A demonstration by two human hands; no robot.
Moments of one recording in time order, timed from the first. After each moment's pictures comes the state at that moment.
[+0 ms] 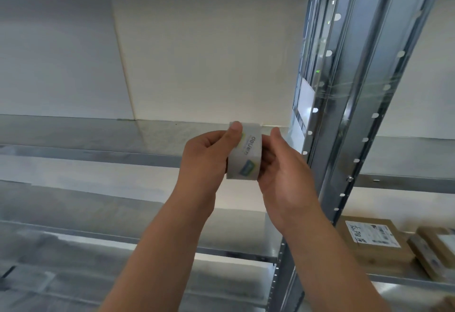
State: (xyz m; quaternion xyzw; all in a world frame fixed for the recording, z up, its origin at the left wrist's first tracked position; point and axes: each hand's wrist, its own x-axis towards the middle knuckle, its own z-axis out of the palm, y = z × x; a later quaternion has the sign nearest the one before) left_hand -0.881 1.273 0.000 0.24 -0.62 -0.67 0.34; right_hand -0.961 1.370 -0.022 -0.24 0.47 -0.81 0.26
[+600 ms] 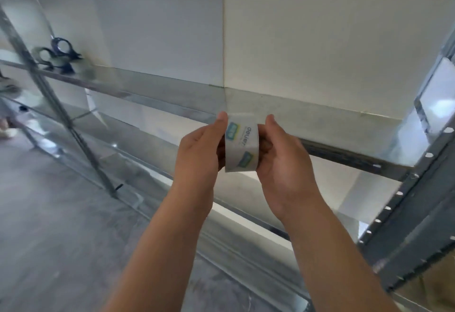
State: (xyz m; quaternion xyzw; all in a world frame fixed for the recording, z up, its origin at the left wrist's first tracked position) left_hand -0.771 1.240 -0.023 0.39 -0.51 -0.61 0.47; right_hand -0.885 1.289 -0.039 -0.30 0.43 -0.74 0.42
